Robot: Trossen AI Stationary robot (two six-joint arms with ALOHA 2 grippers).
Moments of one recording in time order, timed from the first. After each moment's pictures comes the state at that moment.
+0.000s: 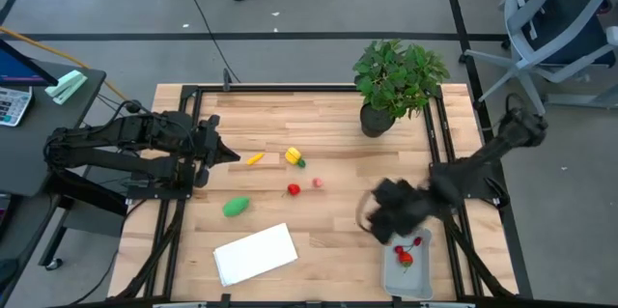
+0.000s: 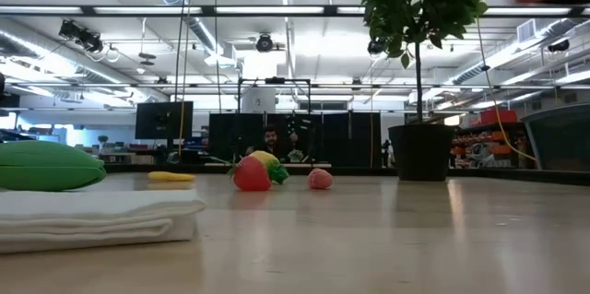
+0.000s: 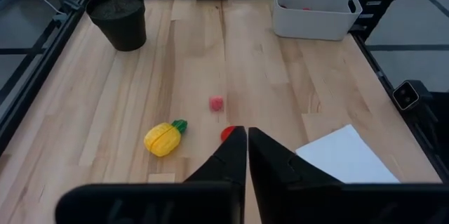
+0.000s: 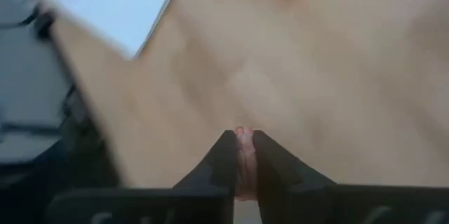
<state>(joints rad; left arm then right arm) 0.01 0.71 0.89 -0.69 0.05 0.01 0.63 1.34 1.09 -0.81 0.31 1.30</state>
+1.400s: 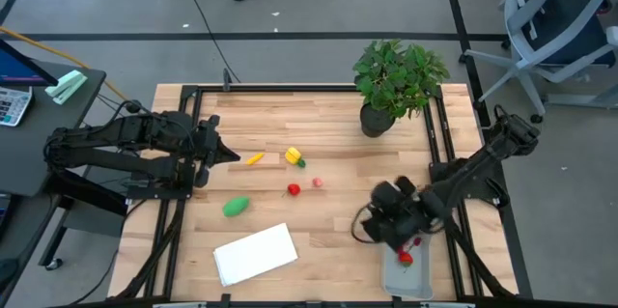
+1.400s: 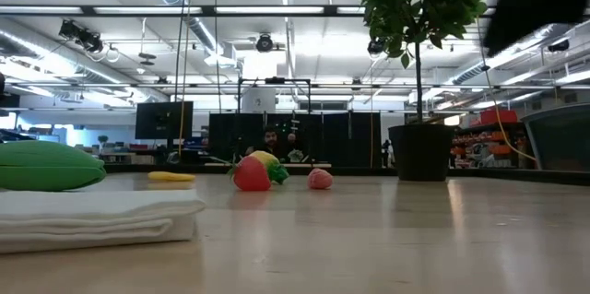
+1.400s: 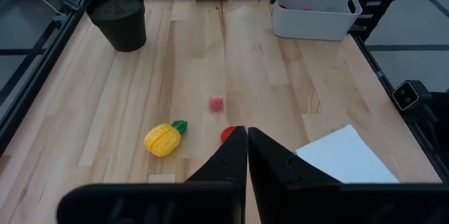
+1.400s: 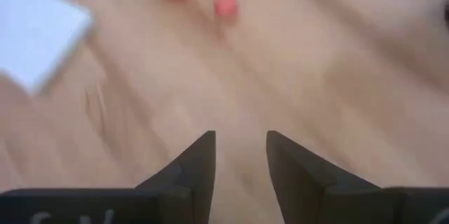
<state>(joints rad) 0.01 0.71 0.89 -0.68 0.05 0.01 0.62 1.47 1.09 -0.91 0.58 1.27</state>
